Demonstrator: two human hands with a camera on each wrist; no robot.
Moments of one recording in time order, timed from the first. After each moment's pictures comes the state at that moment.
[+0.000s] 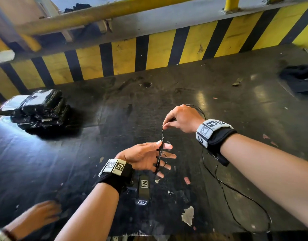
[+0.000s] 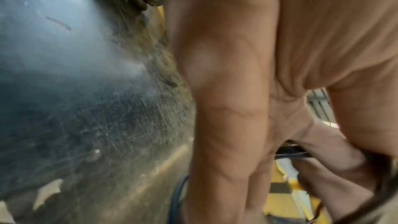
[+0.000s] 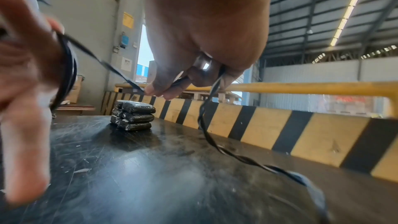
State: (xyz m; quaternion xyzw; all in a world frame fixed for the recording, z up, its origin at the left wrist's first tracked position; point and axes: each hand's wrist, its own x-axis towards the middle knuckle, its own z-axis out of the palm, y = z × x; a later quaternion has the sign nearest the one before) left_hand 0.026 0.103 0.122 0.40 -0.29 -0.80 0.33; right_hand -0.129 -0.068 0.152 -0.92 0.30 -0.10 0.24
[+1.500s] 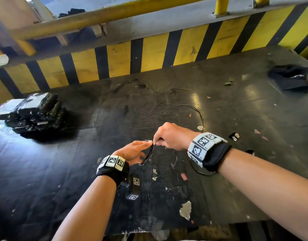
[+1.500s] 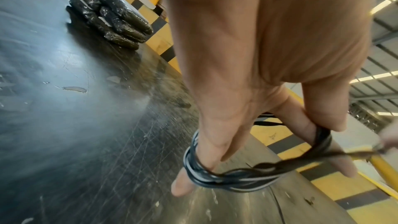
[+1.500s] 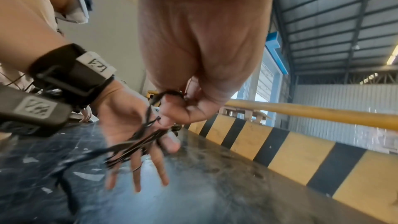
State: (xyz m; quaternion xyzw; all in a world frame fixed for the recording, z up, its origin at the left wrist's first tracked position) left_hand 0.054 0.107 0.085 0.59 -0.29 -0.67 0.34; right_hand -0.136 0.003 0.154 -0.94 0.23 0.02 0.26
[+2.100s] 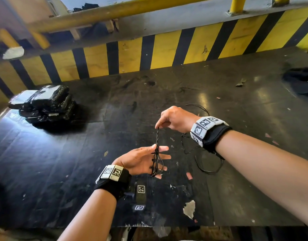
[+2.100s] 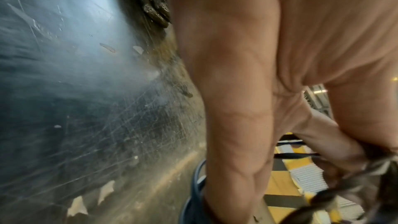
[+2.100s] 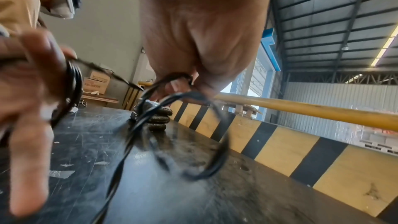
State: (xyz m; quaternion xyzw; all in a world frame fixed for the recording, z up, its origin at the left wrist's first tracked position) left_hand 0.033 0.150 0.101 0.41 -0.25 -0.78 0.39; right_hand -0.107 -0.042 0.154 -0.95 0.17 -0.07 0.26
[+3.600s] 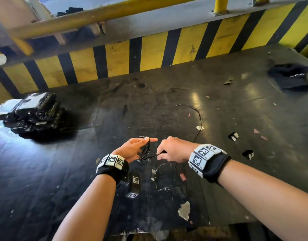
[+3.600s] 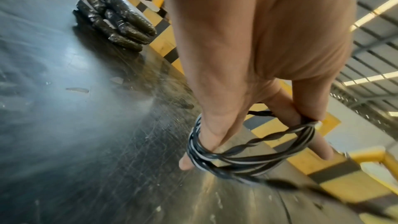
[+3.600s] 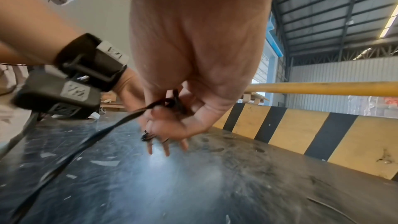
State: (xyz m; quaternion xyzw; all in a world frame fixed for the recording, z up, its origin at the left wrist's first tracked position) left_hand 0.060 0.095 0.075 0.62 -0.34 -0.60 0.37; right_hand -0.149 0.018 0.130 -0.92 0.24 0.11 0.30
